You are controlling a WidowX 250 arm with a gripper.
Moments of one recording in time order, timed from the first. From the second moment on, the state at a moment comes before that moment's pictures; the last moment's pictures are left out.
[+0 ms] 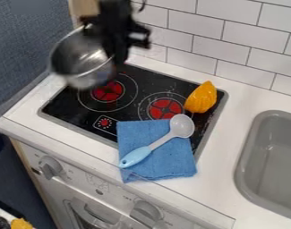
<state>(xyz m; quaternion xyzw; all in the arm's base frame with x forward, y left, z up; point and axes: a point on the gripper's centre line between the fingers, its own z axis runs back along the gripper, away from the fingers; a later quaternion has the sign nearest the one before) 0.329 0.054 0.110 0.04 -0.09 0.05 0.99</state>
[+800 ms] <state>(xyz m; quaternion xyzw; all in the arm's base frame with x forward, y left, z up) 0.392 -0.011 0.066 0.03 -0.06 -0.06 1.00</state>
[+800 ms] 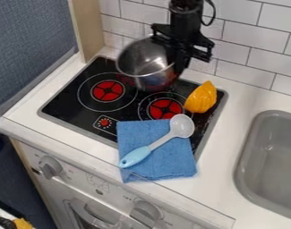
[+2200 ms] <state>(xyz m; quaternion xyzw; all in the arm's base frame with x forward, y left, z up) 0.394 -0.021 0.082 0.00 -0.07 -0.06 1.00</state>
